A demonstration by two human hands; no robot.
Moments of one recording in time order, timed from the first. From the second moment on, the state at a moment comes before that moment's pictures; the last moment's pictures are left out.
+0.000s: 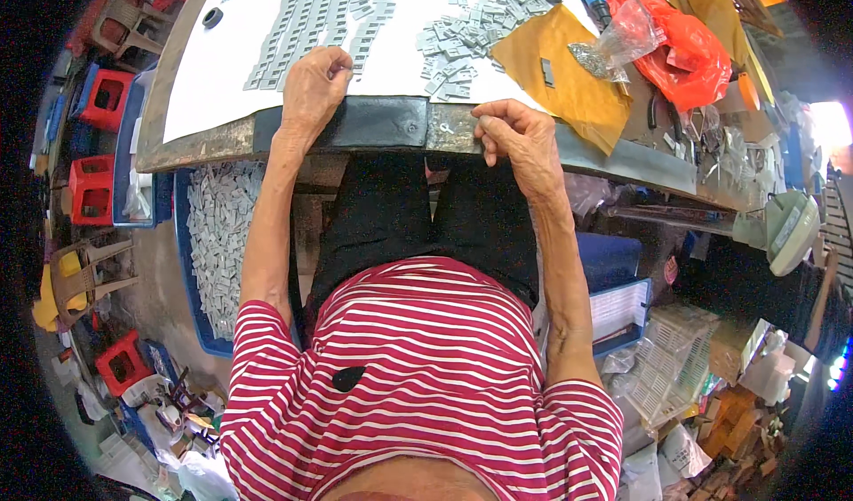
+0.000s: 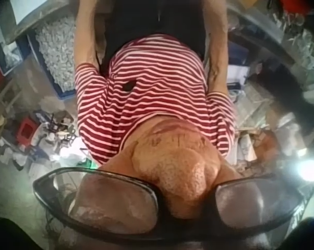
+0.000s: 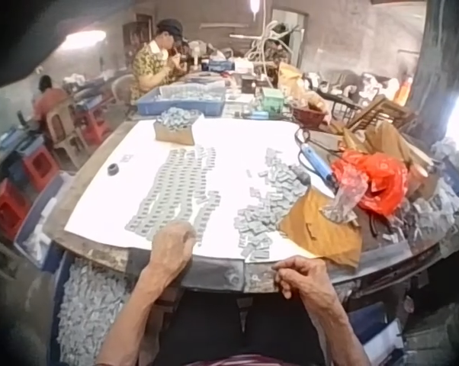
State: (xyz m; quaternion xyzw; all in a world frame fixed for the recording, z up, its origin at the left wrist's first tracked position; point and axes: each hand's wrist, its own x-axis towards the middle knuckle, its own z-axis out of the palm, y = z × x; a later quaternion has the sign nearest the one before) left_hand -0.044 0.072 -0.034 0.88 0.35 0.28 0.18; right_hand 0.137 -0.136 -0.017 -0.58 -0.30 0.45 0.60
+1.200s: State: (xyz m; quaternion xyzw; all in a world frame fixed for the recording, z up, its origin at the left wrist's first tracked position) left_hand 0.019 0.016 -0.029 0.90 0.22 0.29 0.25; right_hand 0.191 -0.131 -0.007 -0.70 -0.35 0.25 0.57
